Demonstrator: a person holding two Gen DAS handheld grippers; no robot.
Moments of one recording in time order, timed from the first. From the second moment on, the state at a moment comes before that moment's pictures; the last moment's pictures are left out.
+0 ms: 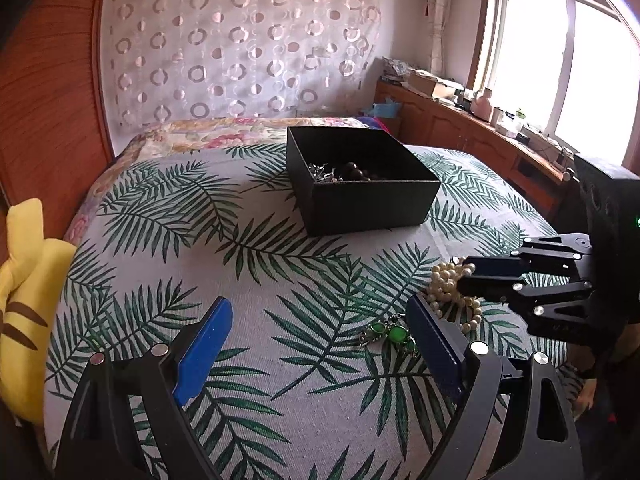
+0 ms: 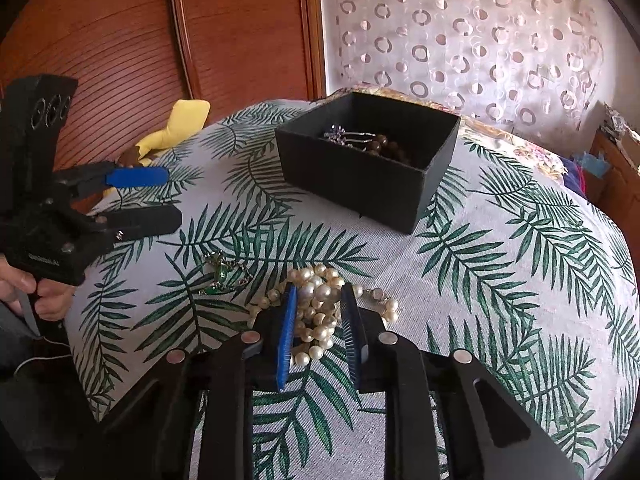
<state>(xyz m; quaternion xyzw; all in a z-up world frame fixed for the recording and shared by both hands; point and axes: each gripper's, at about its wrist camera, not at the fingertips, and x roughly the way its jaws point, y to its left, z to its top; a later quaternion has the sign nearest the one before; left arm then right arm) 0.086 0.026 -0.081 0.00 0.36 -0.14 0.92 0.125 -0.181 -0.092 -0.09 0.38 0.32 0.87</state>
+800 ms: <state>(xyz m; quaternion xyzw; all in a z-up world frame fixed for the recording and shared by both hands) 0.082 0.016 -0.094 0.01 0.38 -0.15 0.91 0.124 -0.204 -0.061 -0.08 0.34 0.31 0.89</state>
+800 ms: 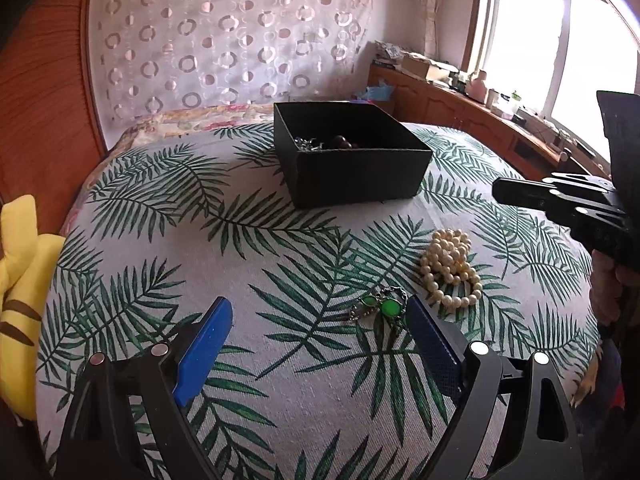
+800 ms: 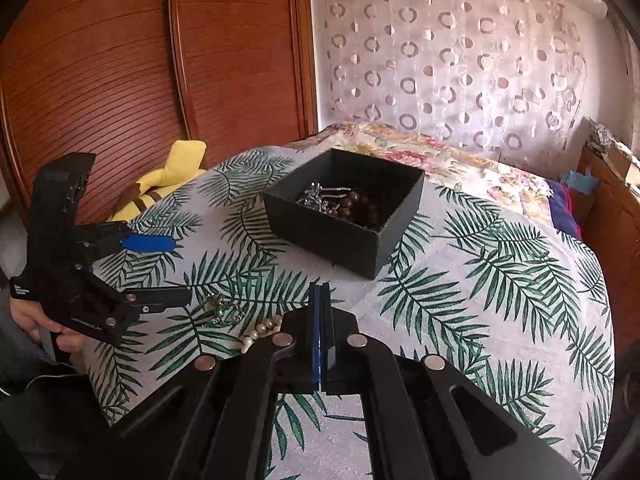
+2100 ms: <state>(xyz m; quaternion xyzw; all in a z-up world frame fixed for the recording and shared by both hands) 0.076 -0.001 -0.097 0.04 0.39 -0.18 0.90 0.125 -0.197 -0.062 -0.10 0.33 0.30 0.89</state>
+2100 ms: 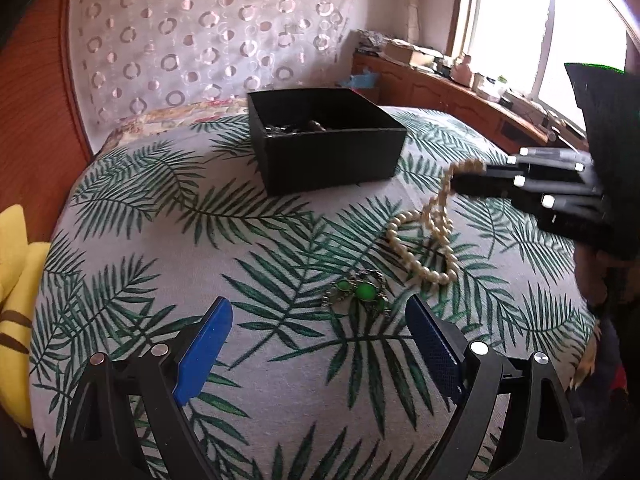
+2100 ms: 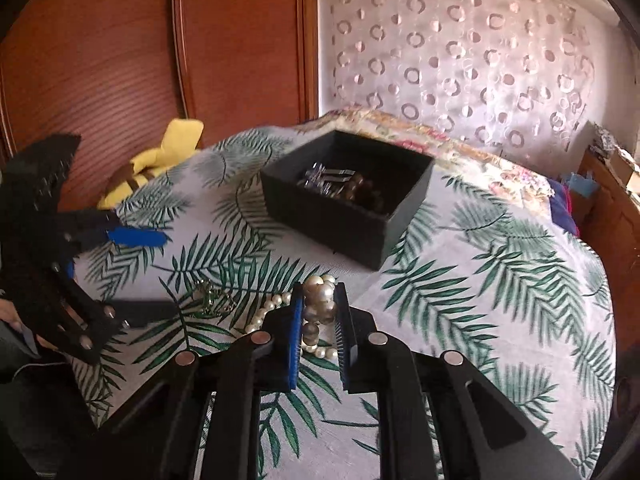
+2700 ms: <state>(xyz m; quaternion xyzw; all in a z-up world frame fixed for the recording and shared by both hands) 0.074 -0.015 -0.098 0.06 0.39 -0.19 0.90 0.114 -0.226 0.002 -0.07 0.26 0.29 0.92</state>
